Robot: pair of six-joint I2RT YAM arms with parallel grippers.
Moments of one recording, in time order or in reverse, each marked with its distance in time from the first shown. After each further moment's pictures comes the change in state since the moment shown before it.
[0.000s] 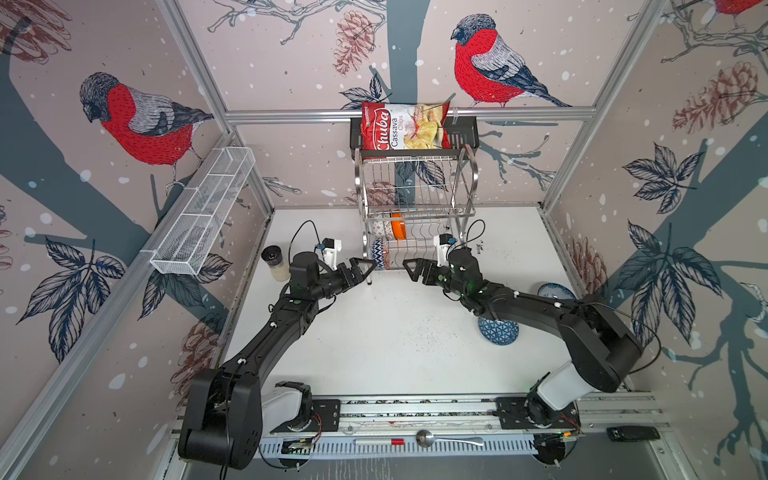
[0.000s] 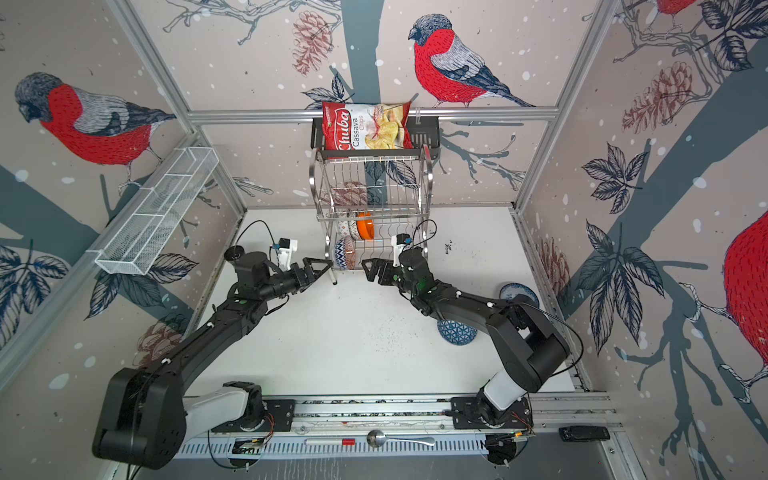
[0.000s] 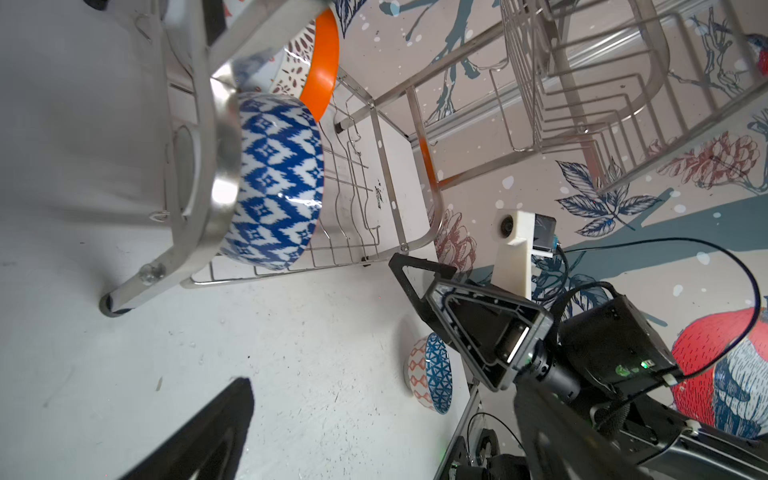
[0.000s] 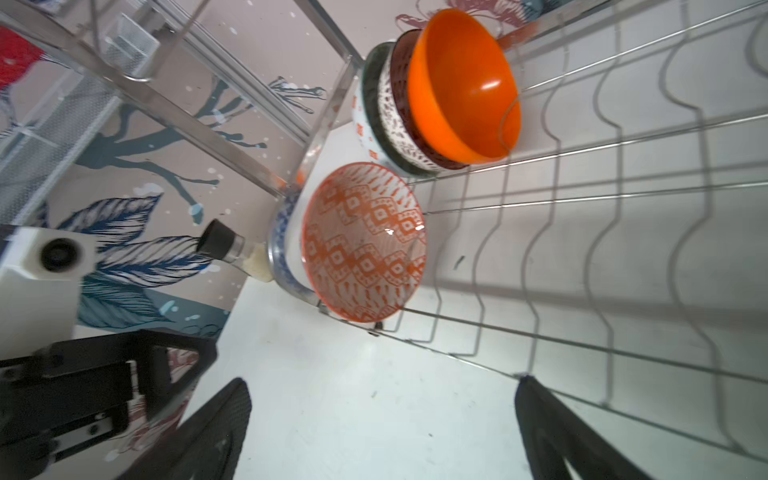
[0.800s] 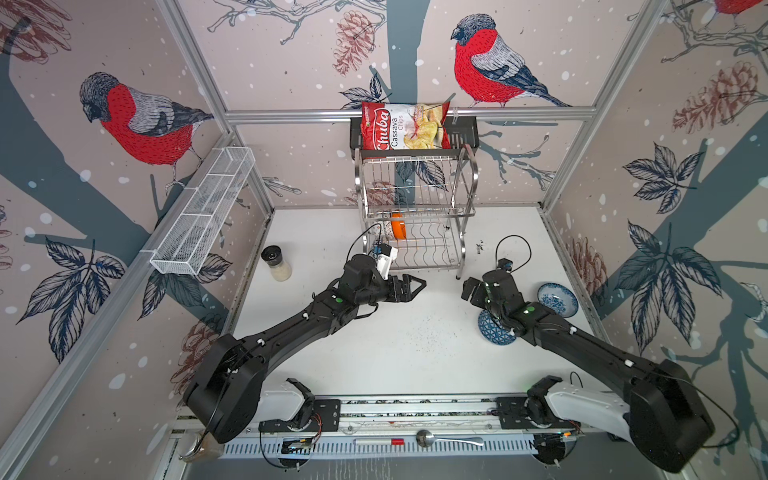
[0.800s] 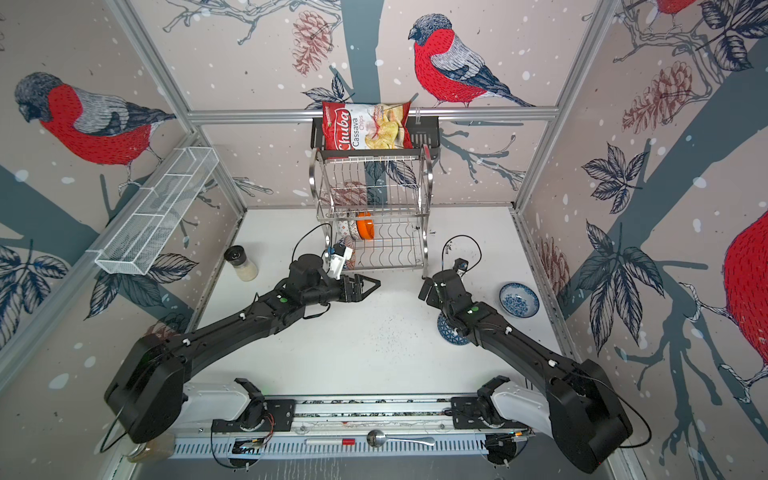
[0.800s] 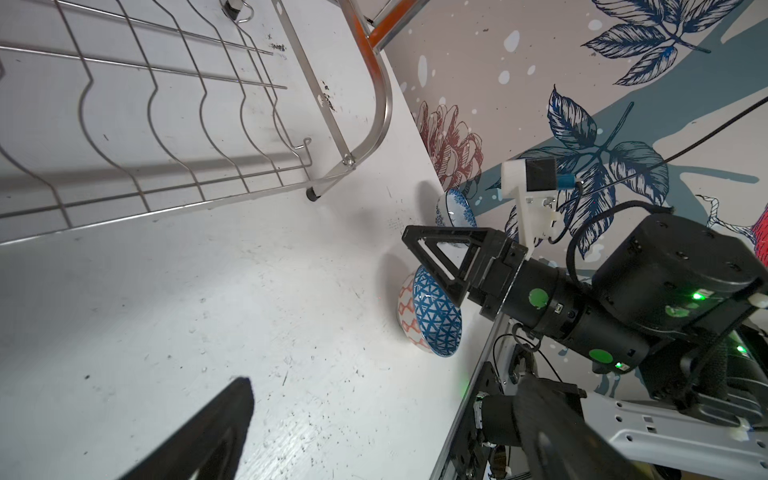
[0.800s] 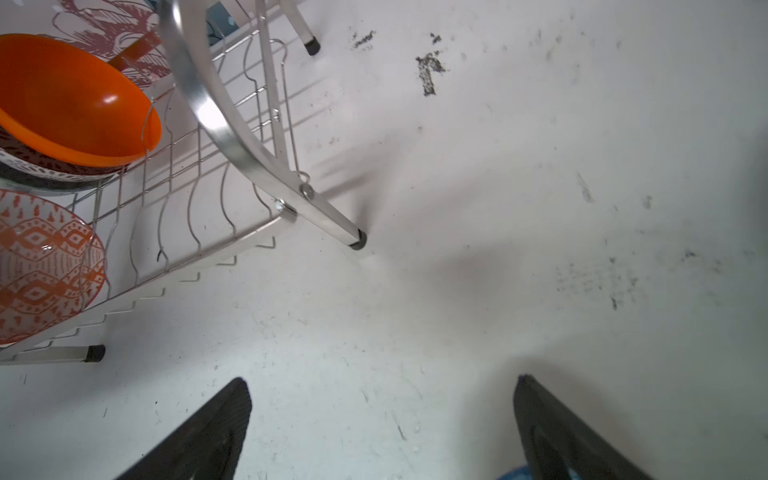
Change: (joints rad) left arm -0.446 0.152 0.139 -0.047 -0.246 0.104; right arm -0.148 -0.429 -0.235 -0.575 0.384 0.086
